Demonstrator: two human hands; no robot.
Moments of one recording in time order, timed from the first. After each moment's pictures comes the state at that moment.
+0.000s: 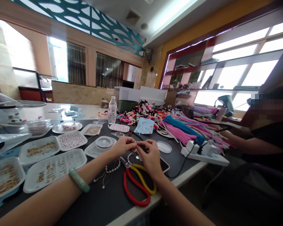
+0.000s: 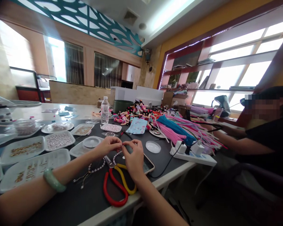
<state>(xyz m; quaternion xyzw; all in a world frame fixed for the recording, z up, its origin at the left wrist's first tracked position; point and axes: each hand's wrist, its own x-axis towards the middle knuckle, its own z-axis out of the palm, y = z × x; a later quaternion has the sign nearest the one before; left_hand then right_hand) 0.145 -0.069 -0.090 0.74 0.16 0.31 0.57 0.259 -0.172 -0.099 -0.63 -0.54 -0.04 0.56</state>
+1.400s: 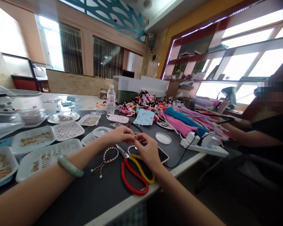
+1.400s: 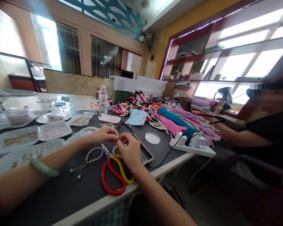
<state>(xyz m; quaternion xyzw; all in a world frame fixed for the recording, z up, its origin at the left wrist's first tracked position) 0.135 -0.069 -0.071 0.76 0.16 0.19 0.60 0.251 -0.176 -0.095 -0.60 -0.58 0.03 0.55</state>
